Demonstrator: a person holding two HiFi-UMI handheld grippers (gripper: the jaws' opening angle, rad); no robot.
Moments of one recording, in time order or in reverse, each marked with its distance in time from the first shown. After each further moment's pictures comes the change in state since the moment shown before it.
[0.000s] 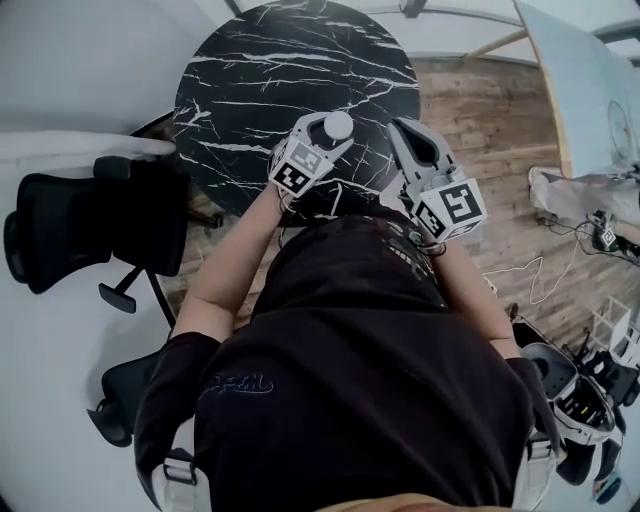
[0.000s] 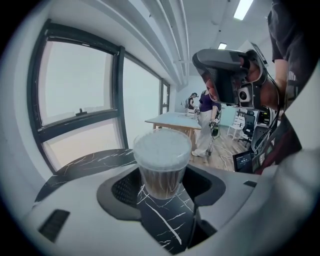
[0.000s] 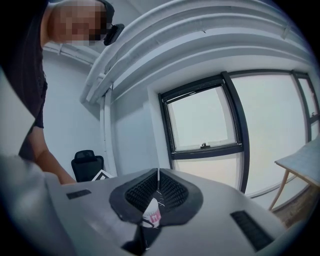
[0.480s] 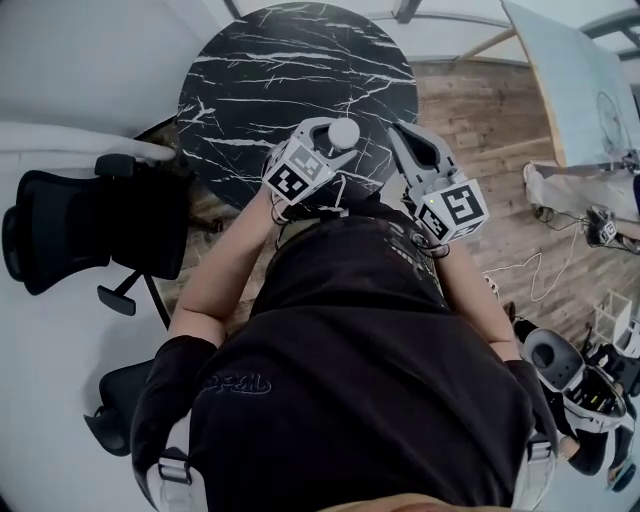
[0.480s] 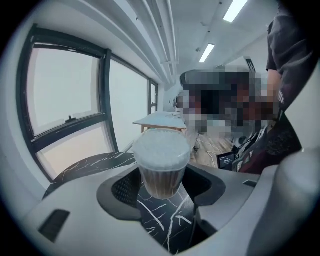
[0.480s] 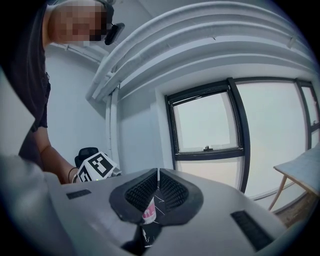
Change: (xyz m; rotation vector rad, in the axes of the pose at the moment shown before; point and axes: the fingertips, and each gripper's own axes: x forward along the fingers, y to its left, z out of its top) left arm -0.062 -0.050 0.020 0.065 0.035 -0.111; right arm -0.029 0.046 0.000 -0.046 0.002 0.003
